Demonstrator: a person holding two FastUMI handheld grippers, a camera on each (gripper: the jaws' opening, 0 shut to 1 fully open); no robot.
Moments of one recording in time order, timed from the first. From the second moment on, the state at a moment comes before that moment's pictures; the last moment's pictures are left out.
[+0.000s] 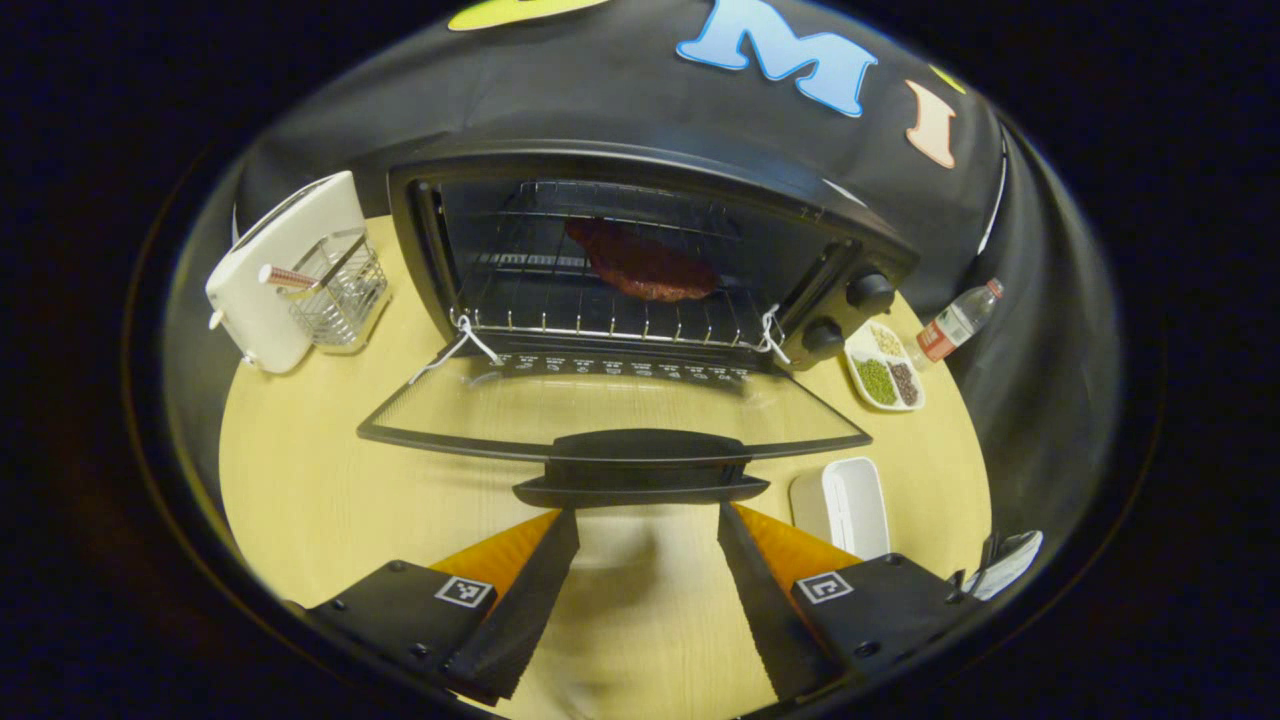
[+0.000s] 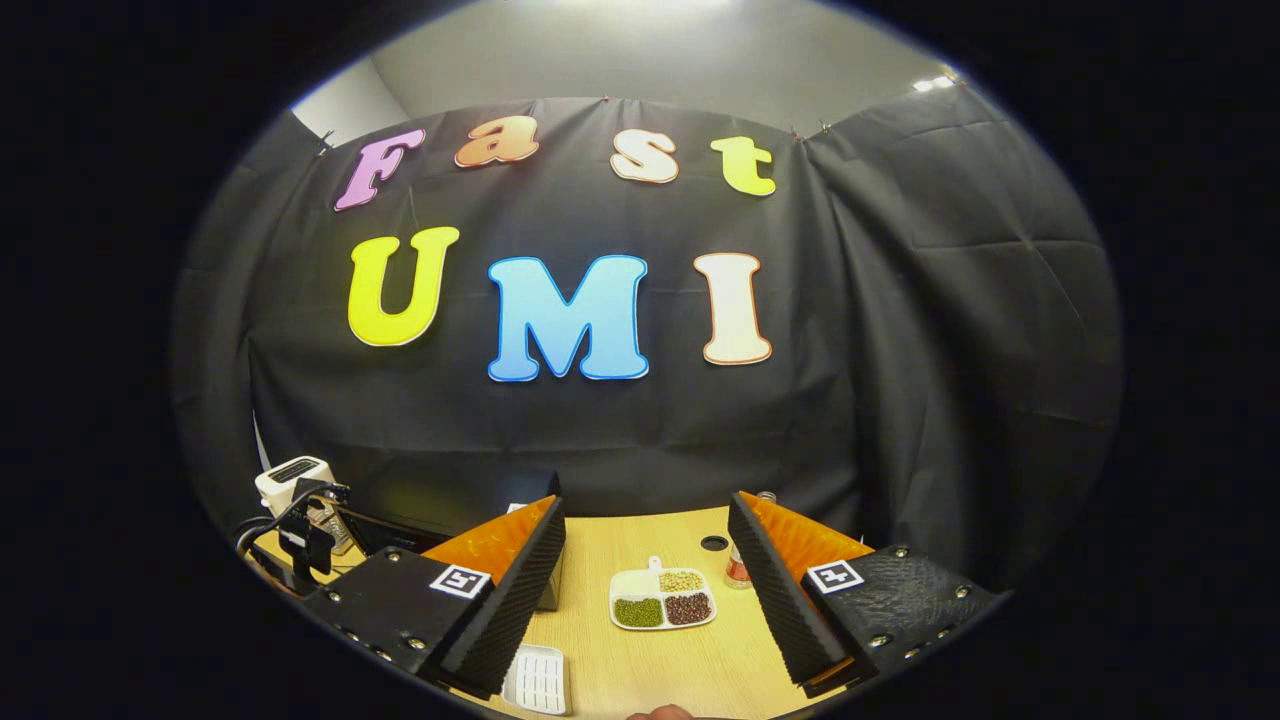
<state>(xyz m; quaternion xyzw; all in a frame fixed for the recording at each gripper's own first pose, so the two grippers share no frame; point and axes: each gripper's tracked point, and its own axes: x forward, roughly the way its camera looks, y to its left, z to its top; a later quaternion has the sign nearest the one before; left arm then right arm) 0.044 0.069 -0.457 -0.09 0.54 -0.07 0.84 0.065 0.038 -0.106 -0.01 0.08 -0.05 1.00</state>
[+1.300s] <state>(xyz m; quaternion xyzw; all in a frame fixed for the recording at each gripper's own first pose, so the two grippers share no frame) 0.130 0.067 -0.352 -0.14 0.38 -0.03 0.91 0.059 0.001 -0.098 -0.02 0.07 -0.07 1.00</state>
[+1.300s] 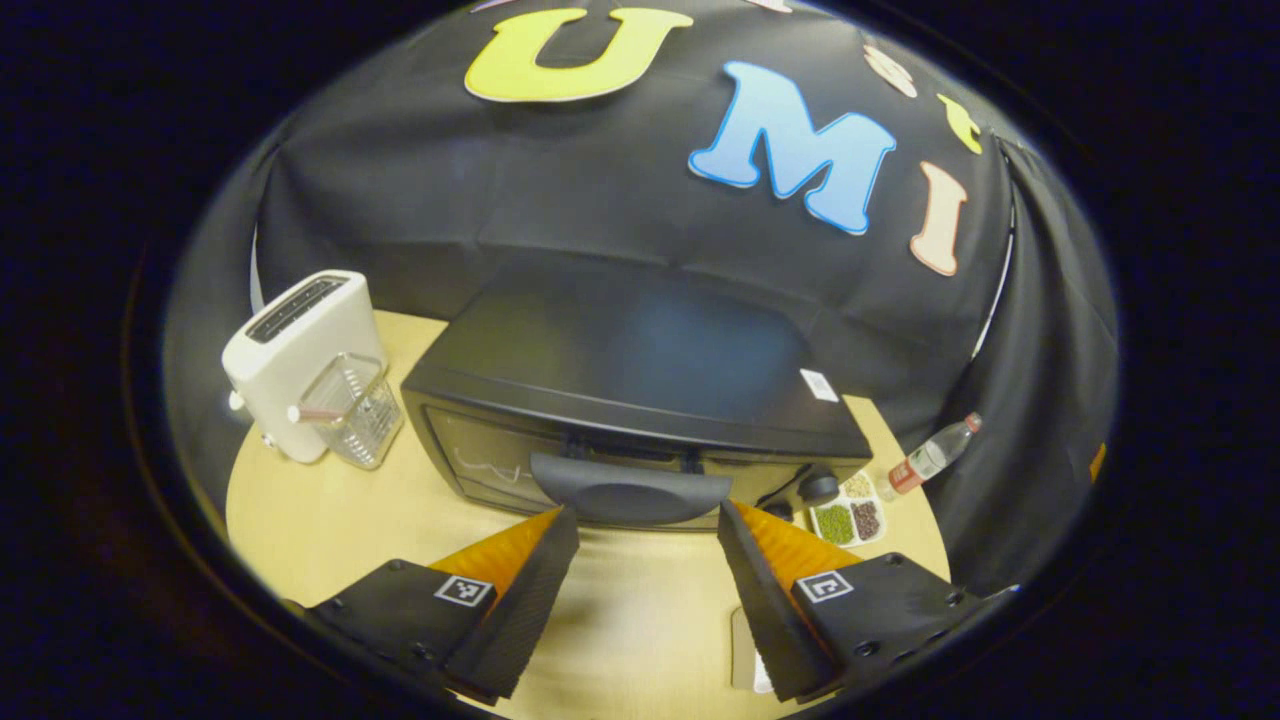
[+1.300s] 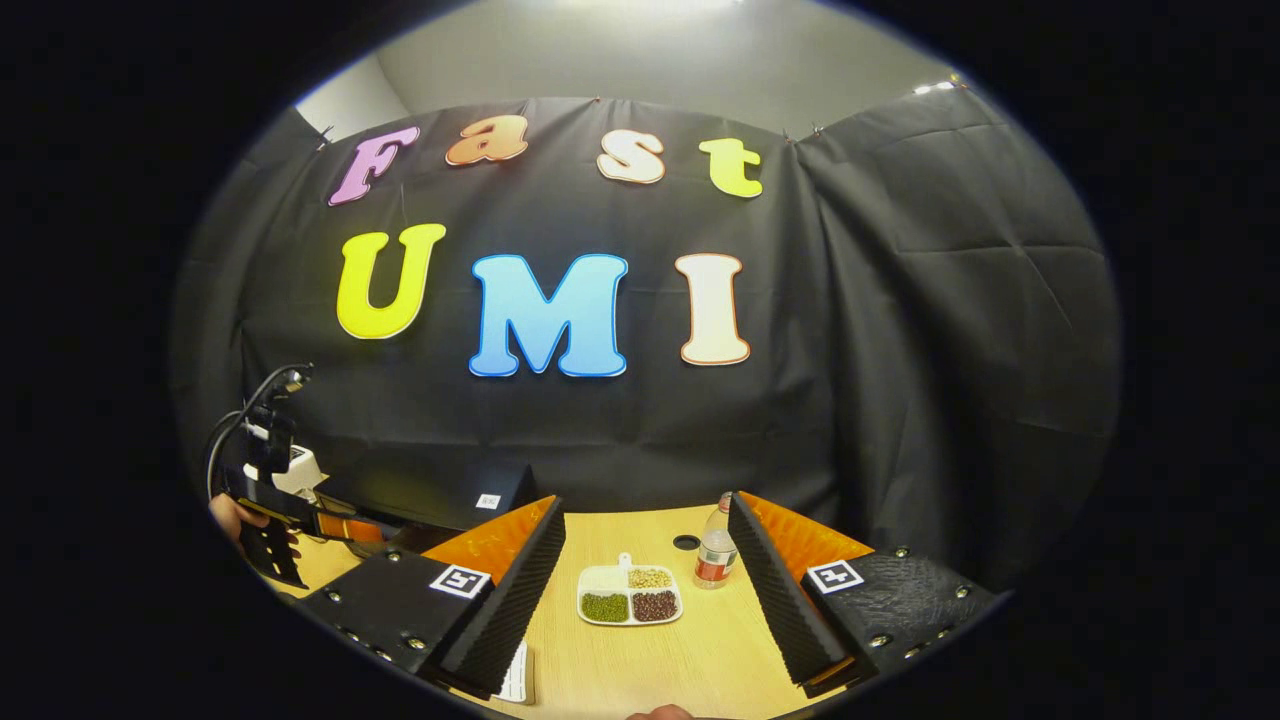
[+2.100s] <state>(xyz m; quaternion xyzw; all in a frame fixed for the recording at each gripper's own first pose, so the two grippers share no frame) 0.067 0.120 -0.055 -0.02 0.06 0.00 1.00 0.072 0.096 -0.004 0.00 -0.01 0.02 1.00</state>
